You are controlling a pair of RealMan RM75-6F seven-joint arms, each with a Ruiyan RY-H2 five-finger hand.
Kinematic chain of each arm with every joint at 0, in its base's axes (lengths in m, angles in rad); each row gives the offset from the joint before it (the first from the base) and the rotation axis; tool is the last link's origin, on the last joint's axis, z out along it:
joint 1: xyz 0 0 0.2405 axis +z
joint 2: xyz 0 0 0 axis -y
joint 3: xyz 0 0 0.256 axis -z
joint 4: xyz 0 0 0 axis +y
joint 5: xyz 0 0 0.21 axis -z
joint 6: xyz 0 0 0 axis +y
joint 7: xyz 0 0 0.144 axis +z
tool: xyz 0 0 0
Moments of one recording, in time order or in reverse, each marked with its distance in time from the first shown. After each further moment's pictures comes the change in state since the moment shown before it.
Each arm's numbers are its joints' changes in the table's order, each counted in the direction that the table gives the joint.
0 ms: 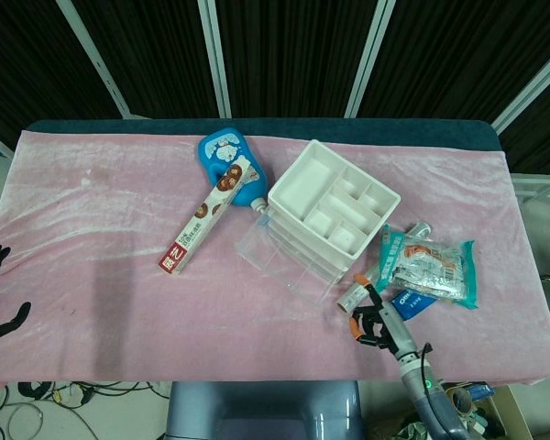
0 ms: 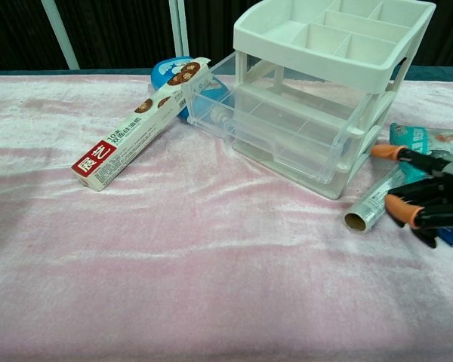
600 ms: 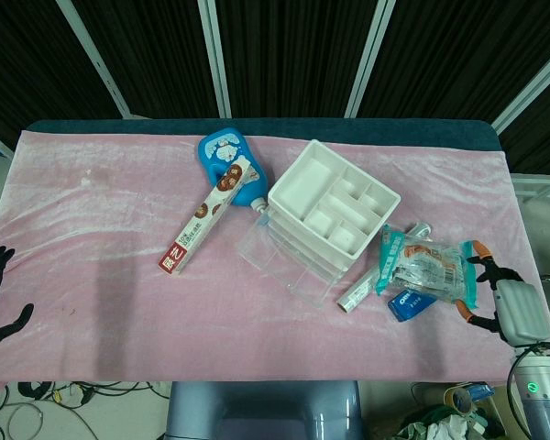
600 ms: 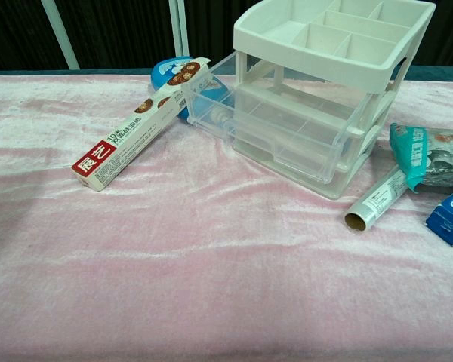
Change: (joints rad) left arm 0.002 0.001 -0.011 -0.009 -0.021 0.007 0.025; right arm -0.112 -0.318 -0.023 0.116 0.124 0.295 -0.379
